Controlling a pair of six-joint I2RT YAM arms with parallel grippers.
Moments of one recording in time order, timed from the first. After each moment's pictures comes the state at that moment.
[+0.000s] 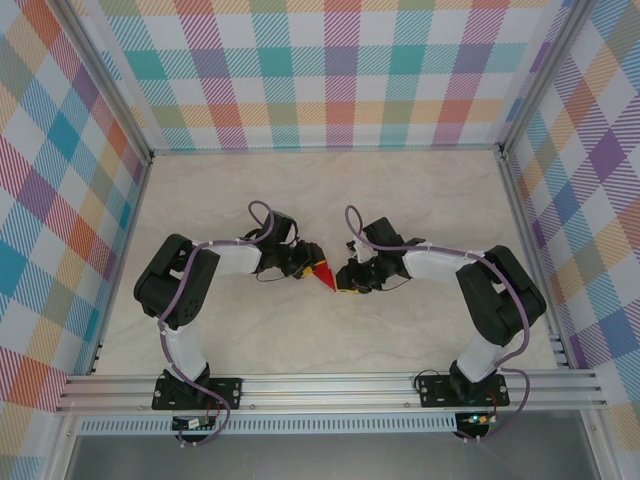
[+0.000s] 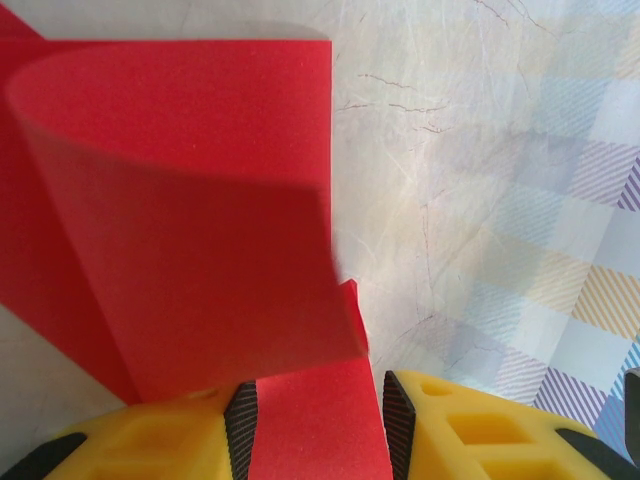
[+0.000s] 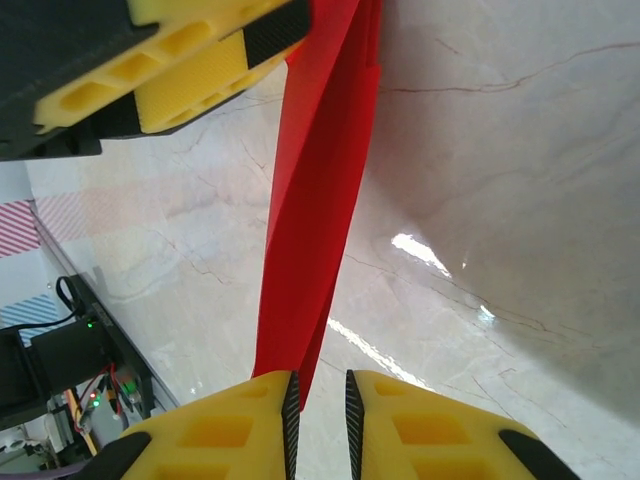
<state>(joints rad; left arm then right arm) -0.49 1.86 0.93 0.00 0.51 -1.00 0.58 1.69 0.88 -0.30 -0.66 0.58</state>
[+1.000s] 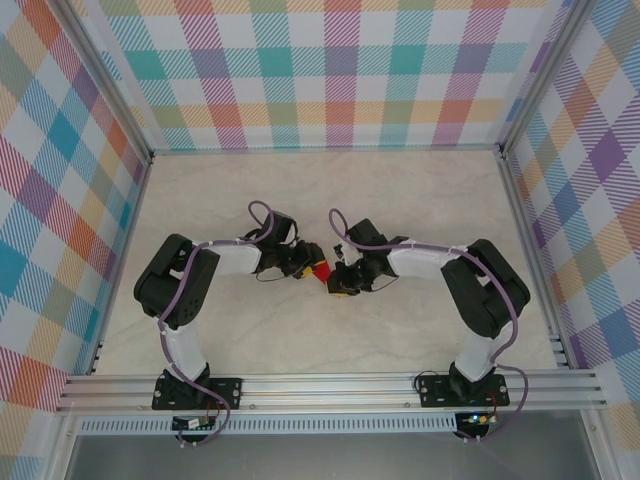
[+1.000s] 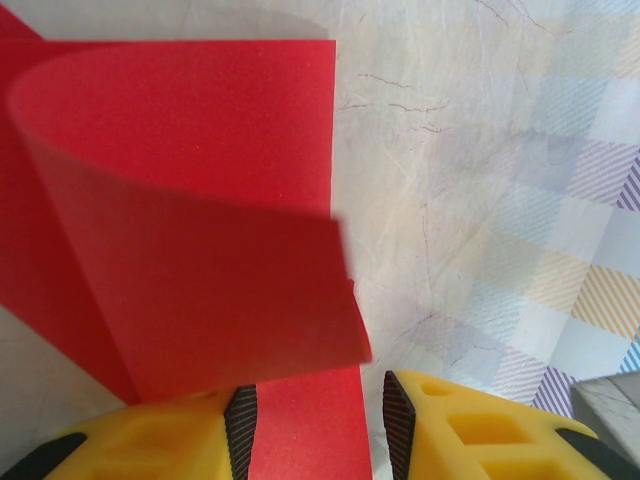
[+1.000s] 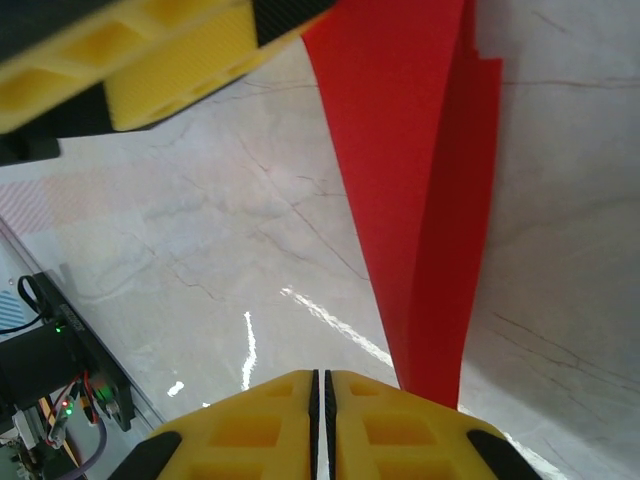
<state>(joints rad) -0.49 1.86 0.93 0.00 0.51 -1.00 0.66 1.78 0.96 -0.34 -0.62 0.59</state>
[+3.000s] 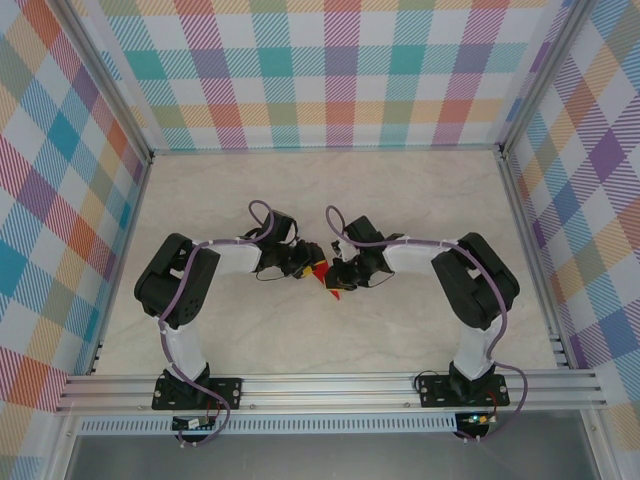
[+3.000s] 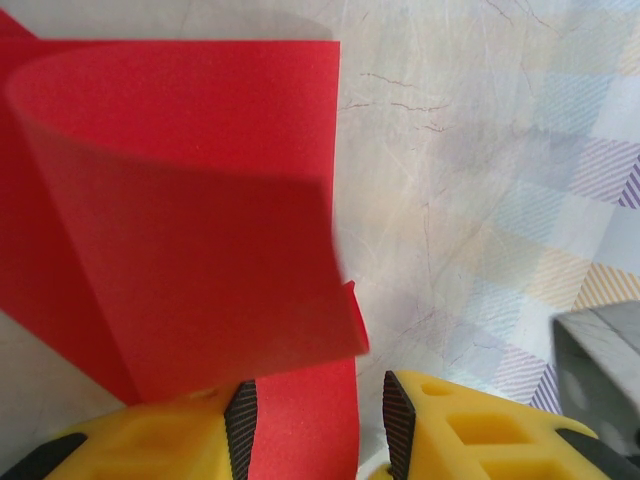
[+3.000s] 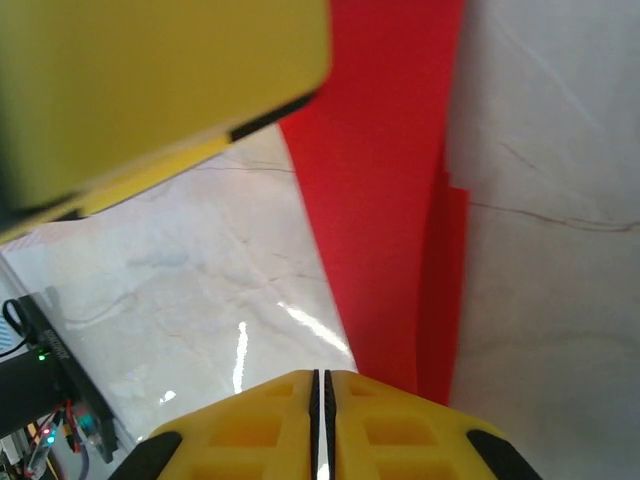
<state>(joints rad) -0.49 1.86 0.95 -0.02 0.52 -0.99 0.65 1.86 1.01 -0.29 -0.61 0.57</state>
